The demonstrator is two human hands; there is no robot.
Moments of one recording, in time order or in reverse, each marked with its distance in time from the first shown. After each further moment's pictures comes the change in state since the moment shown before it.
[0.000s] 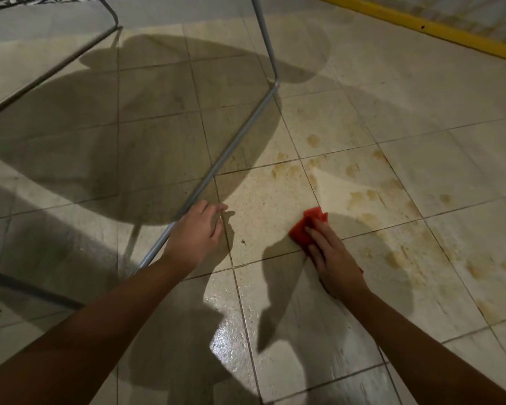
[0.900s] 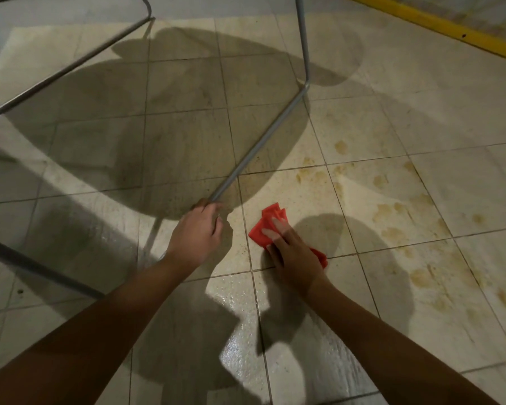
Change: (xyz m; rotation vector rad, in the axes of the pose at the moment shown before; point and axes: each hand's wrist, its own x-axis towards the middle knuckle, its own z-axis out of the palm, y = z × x) left_hand -0.003 -0.029 -0.008 -0.034 0.070 -0.157; right_hand 0.039 -0.070 0.048 -0.067 -0.177 -0.245
